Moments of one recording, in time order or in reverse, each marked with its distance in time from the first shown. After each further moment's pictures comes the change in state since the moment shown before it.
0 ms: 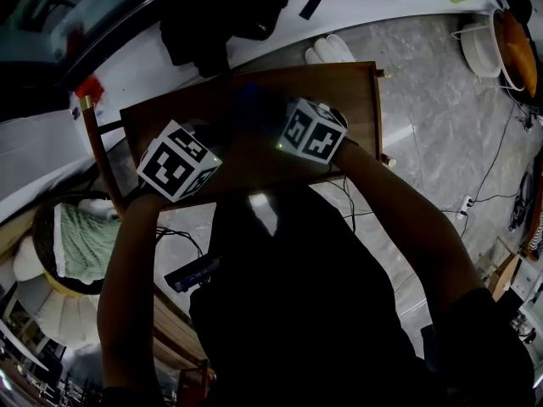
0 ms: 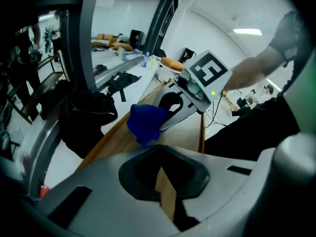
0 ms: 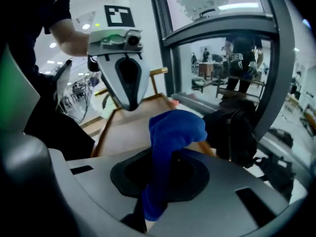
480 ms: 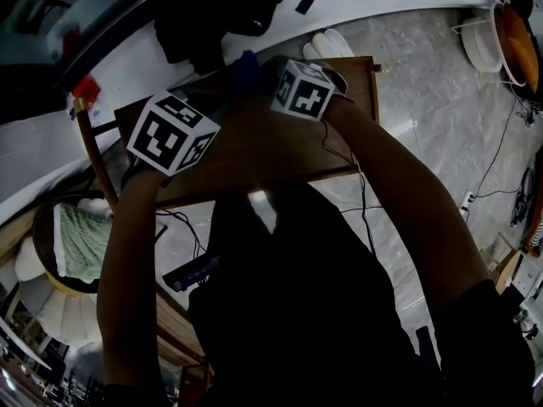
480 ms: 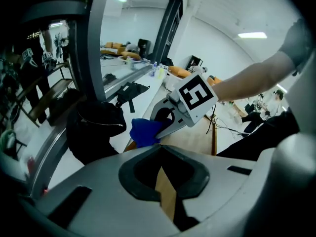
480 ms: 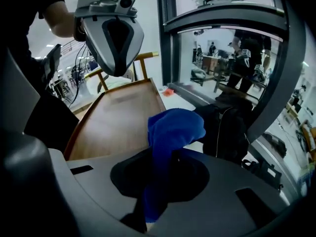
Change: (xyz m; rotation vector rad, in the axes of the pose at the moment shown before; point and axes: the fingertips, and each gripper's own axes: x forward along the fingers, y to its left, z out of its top) left arm -0.005 0.034 0.056 -0.037 -0.090 0.085; right arm 0.013 -0.075 -0.020 -0.105 0.130 -0.043
